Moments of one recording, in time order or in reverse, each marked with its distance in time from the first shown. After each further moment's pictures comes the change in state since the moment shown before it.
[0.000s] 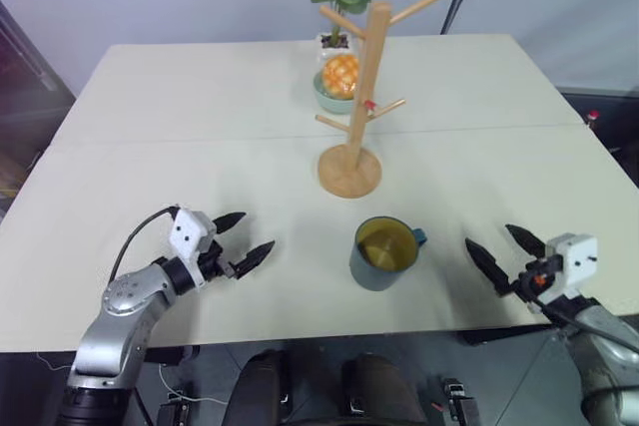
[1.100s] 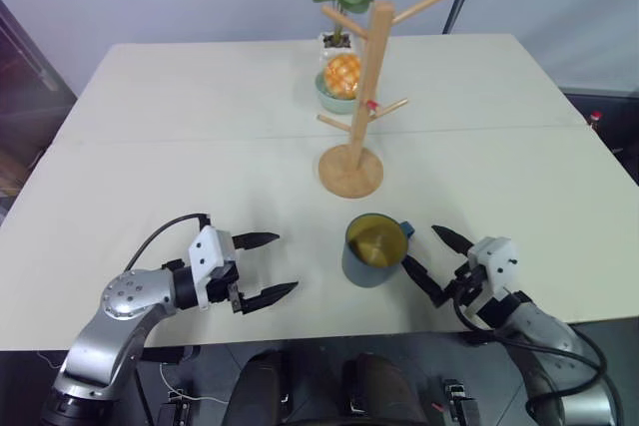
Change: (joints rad) left arm 0.029 0.078 -0.059 -0.135 -0.022 -0.004 -0.139; right arm -0.111 0.084 0.279 -0.053 -0.148 -0.040 -0.041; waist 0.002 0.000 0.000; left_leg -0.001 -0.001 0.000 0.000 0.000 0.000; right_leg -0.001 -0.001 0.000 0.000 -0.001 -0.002
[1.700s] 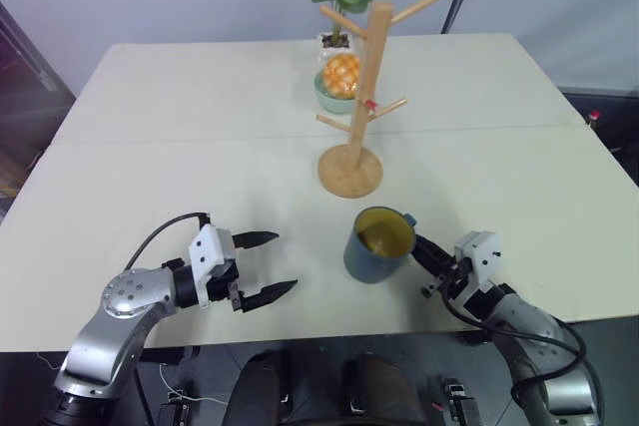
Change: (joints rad) left arm -0.001 -0.001 0.000 0.006 0.001 0.000 0.006; right arm -0.037 0.013 0.029 0.052 0.003 -0.001 0.014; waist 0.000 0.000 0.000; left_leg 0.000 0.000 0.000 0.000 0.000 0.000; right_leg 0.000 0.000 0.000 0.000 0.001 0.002
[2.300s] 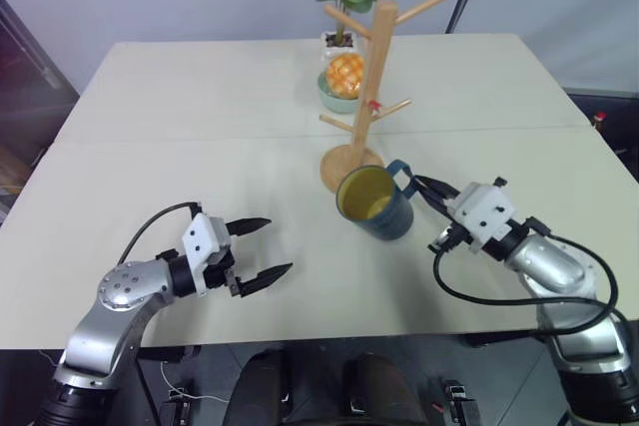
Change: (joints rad) left arm -0.040 -0.003 0.022 0.031 0.003 -0.020 0.055; right arm -0.296 -0.222 -0.001 -0.083 -0.306 -0.099 -0.041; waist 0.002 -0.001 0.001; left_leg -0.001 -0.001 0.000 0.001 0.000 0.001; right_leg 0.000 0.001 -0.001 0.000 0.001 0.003
